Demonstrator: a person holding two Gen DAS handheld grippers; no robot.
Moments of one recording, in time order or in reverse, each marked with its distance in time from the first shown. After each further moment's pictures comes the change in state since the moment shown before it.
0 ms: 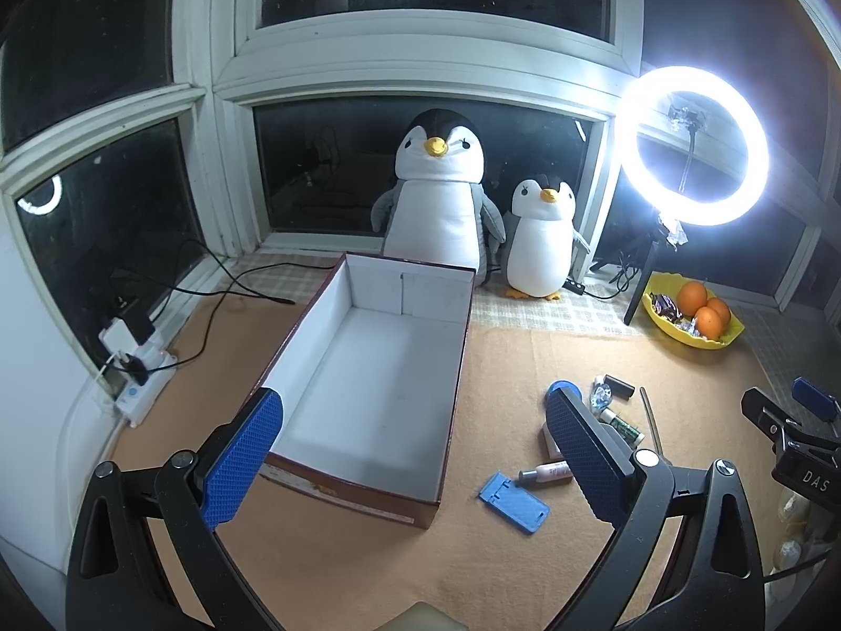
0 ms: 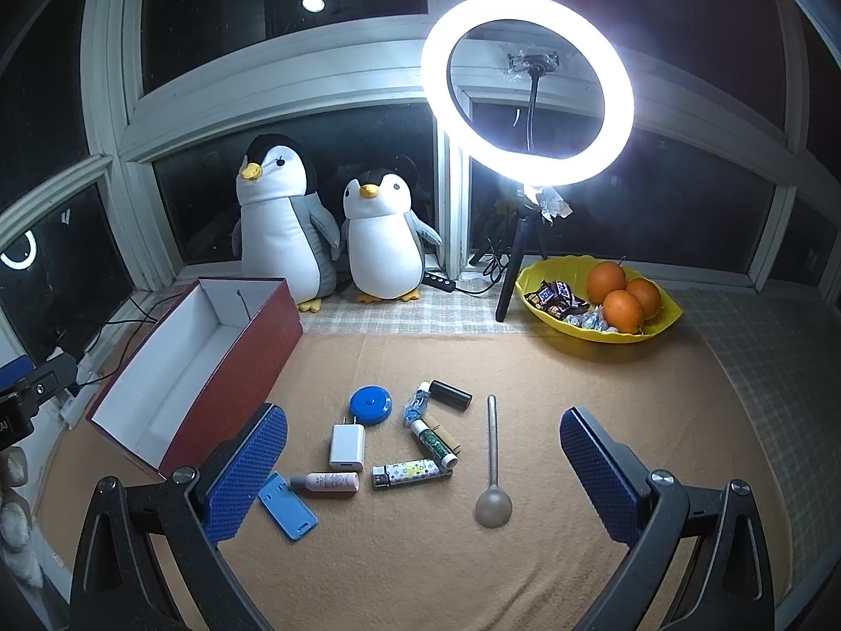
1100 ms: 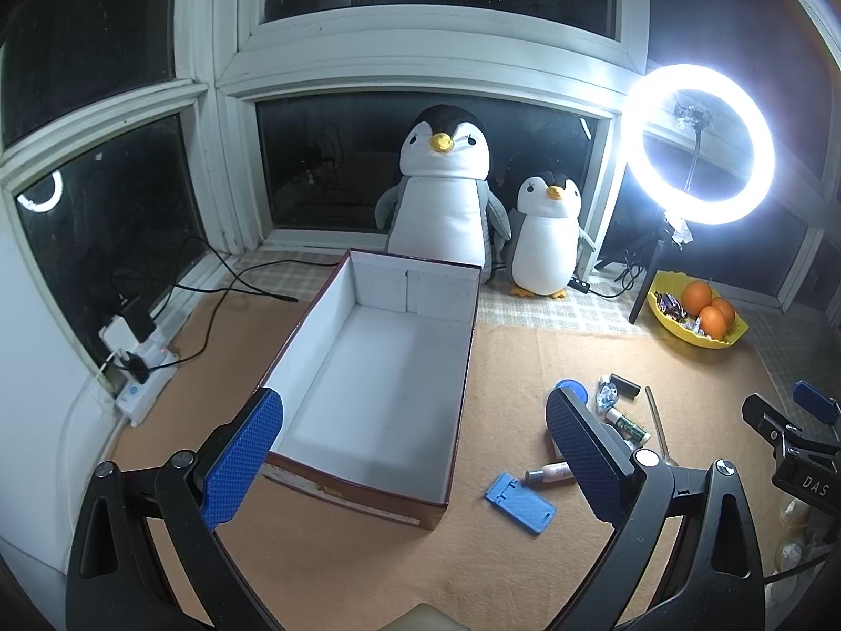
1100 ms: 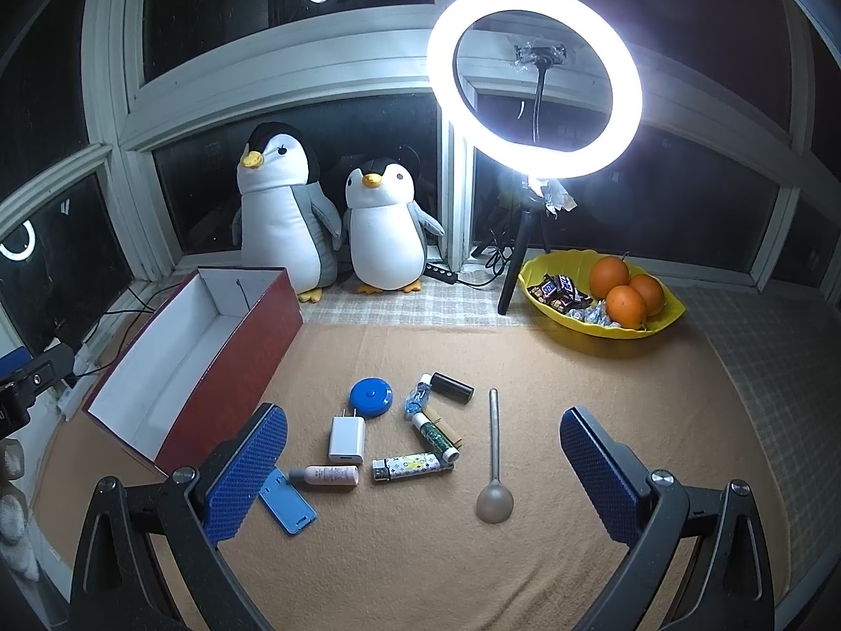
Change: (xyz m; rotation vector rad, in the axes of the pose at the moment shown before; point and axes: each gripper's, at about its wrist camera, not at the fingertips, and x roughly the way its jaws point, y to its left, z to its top) left arm 0.001 0.008 -0.001 -0.005 0.005 0.000; right arm 0.005 0.005 -0.001 -0.010 0.023 -0.004
